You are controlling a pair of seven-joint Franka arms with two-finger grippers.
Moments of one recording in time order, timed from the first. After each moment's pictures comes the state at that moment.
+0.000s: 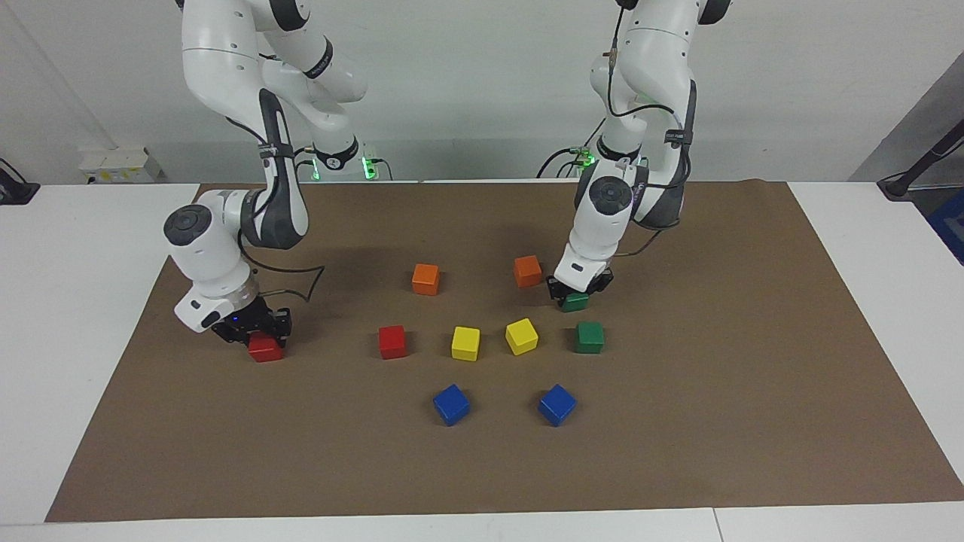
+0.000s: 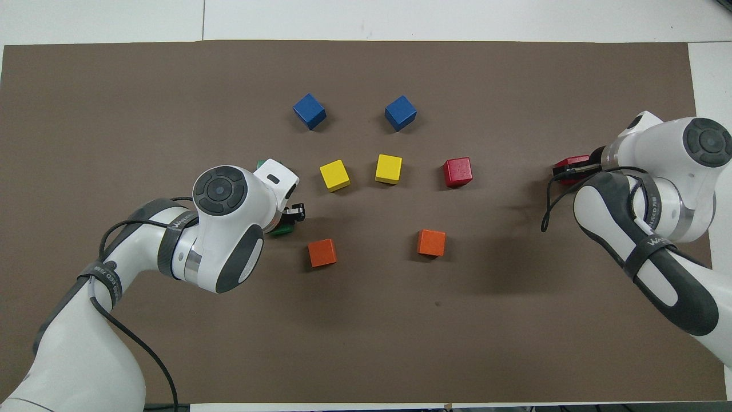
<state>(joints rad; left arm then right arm) -0.42 0.23 -0.04 -2.11 -0.01 2.32 -0.55 -0.14 0.32 0.05 -2.03 -0.01 2.44 -0.19</state>
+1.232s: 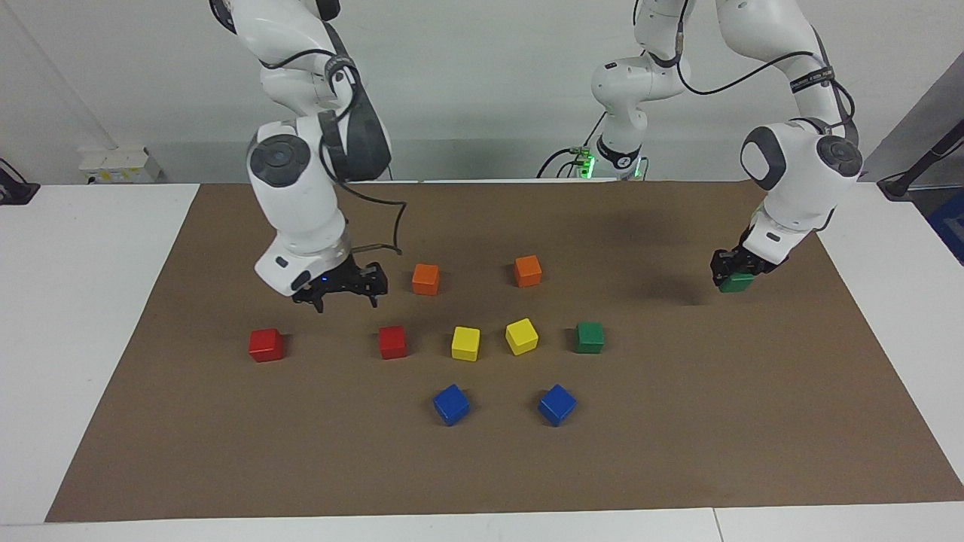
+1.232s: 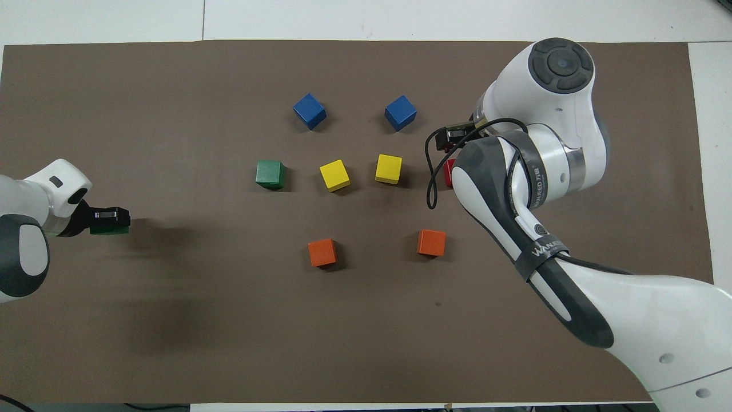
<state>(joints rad) 0.16 0.05 -0.02 -2.25 -0.01 2.31 0.14 0.23 0.43 0.07 -1.57 -0.01 2.04 0.21</state>
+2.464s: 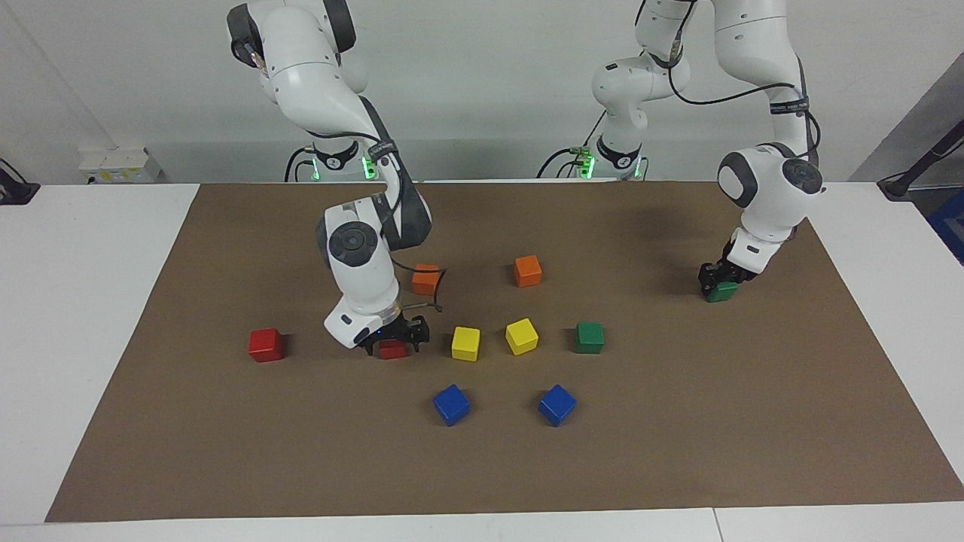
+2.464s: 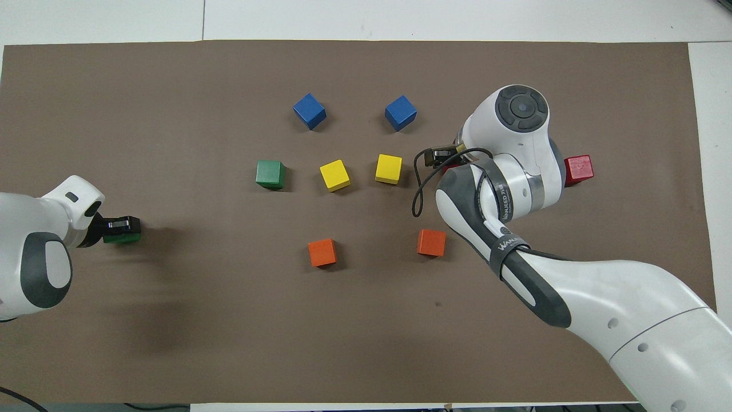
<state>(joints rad) 0.17 0.08 -0.02 -2.34 -0.02 2.47 0.09 0.24 0.50 0.06 -1.73 -0.01 2.26 0.28</state>
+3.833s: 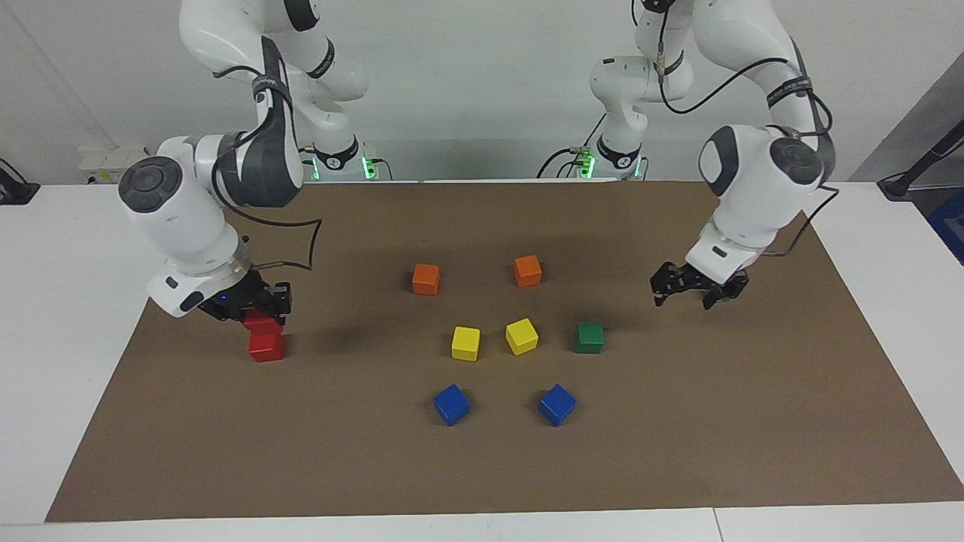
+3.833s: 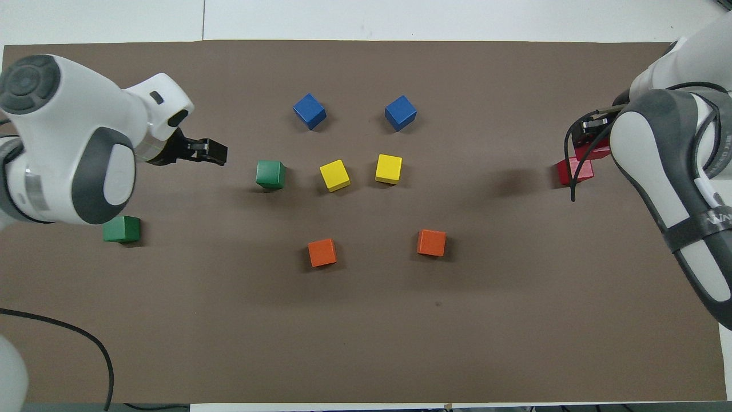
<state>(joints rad) -0.20 0.24 -0.05 -1.77 -0.07 2.05 -0.04 -0.07 0.33 0.05 -1.58 -0.02 1.87 -0.11</state>
